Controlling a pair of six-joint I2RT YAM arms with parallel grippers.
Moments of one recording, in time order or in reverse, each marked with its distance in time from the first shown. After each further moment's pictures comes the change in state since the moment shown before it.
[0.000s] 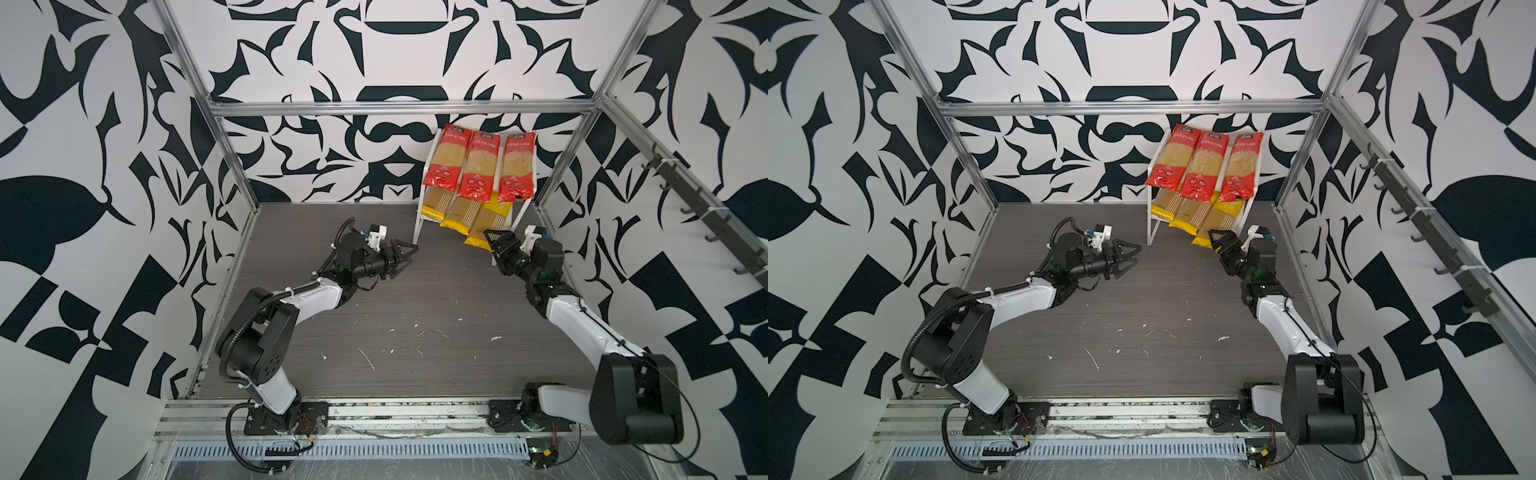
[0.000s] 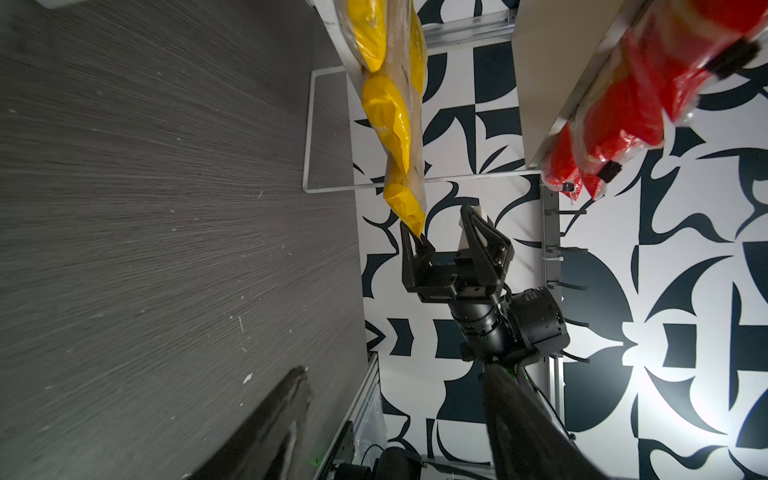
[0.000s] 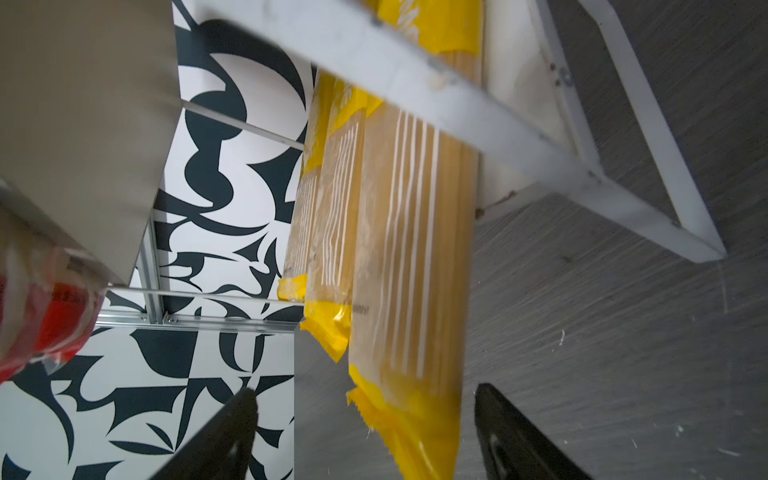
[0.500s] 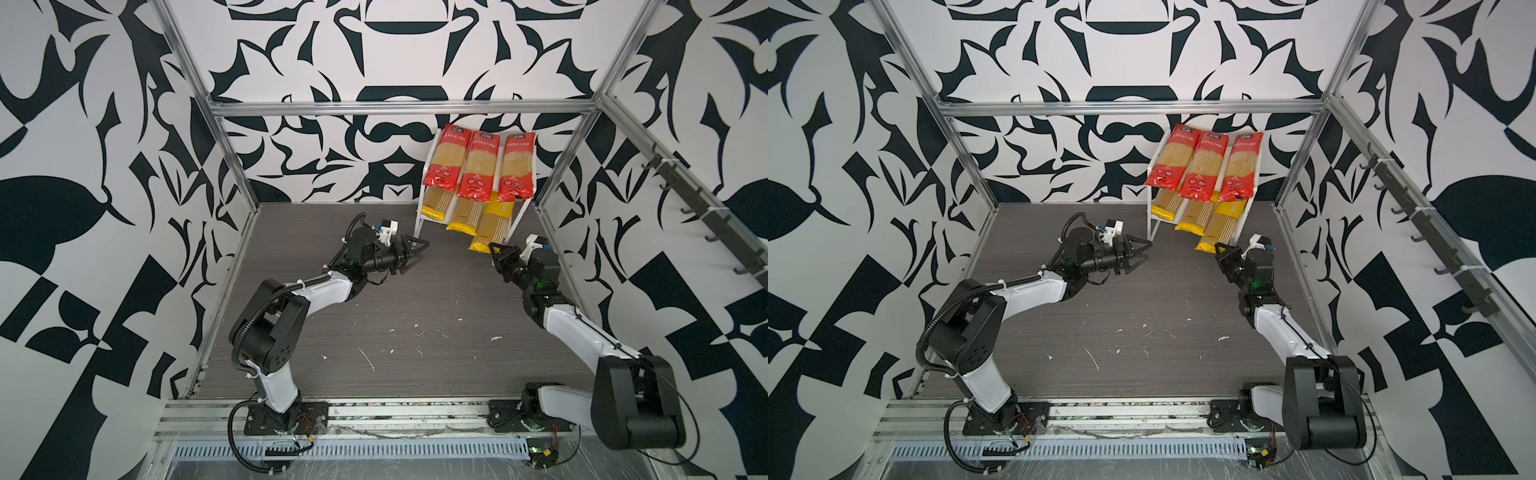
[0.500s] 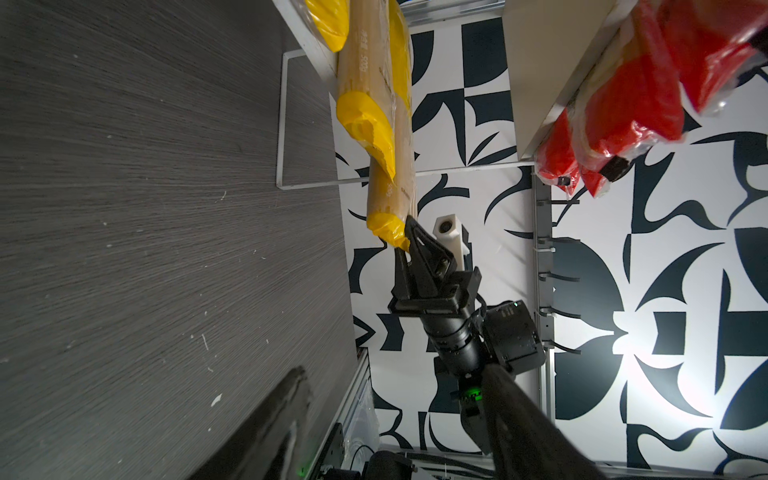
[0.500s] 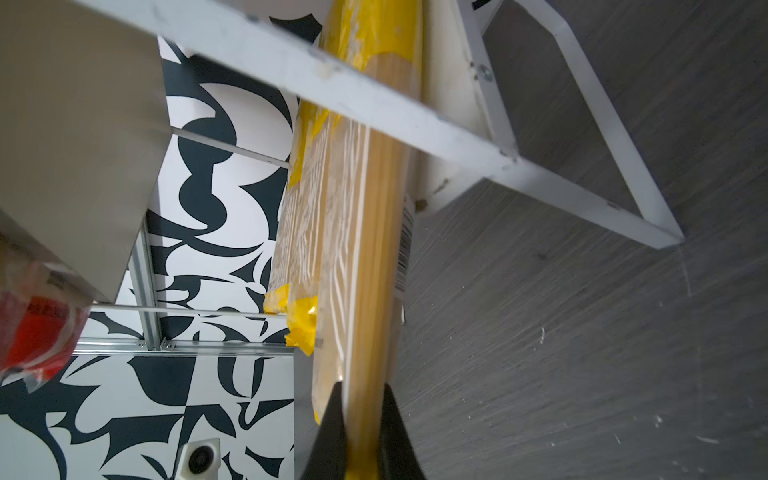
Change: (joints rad) left arm -0.060 0.112 0.122 0.031 0.016 -0.038; right arm 0.017 0.046 -0.074 0.175 0.093 0.072
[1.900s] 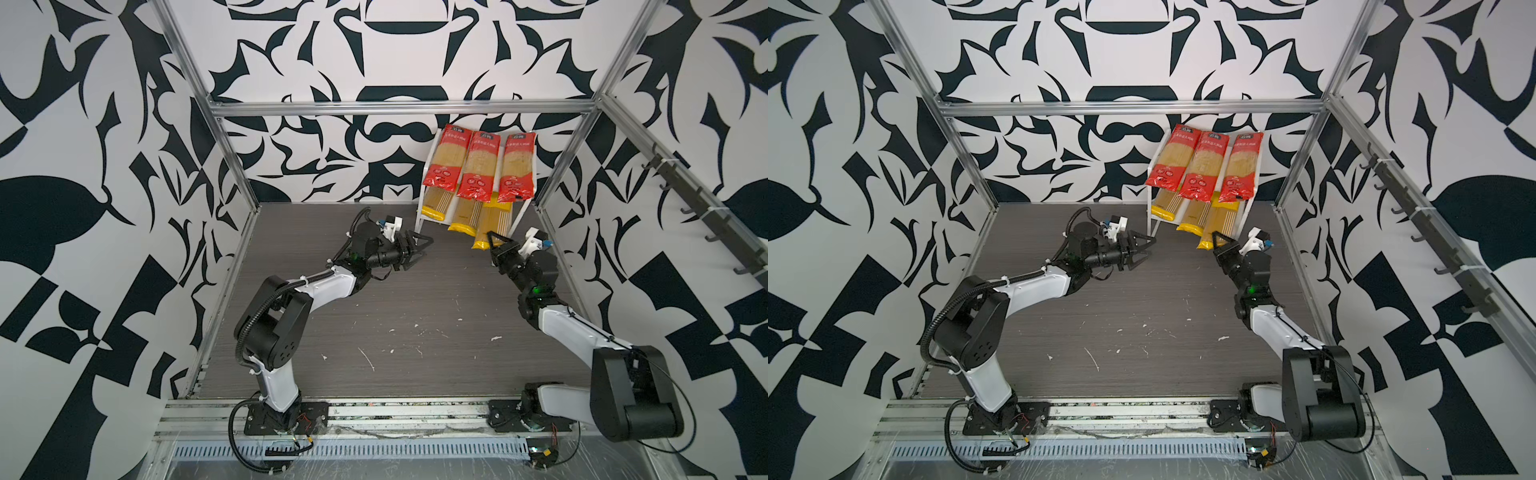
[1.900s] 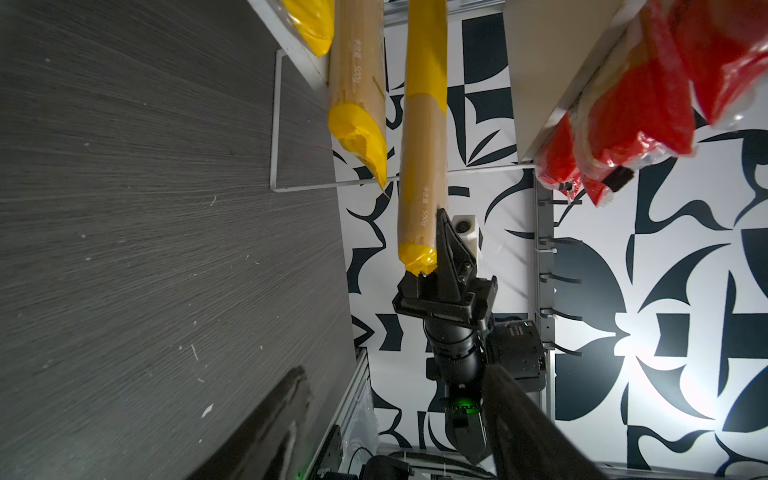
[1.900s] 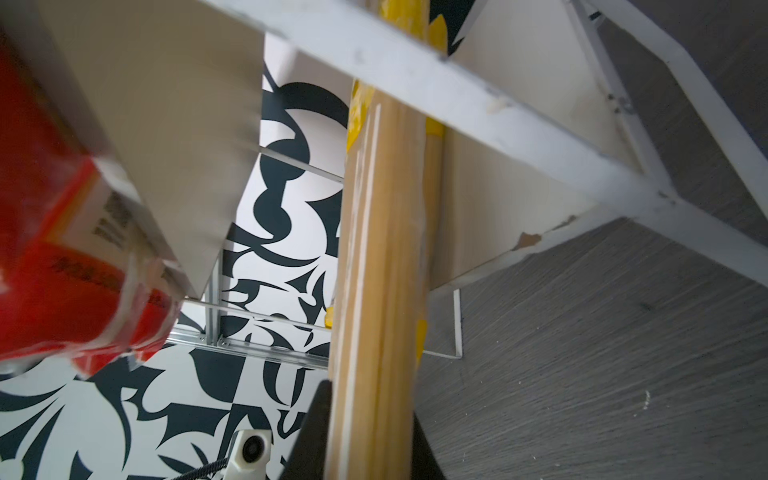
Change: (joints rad) left arm -0.008 0.037 0.082 -0.054 0.010 0.008; right arm 0.034 0.023 -0.069 0.286 0.039 0.060
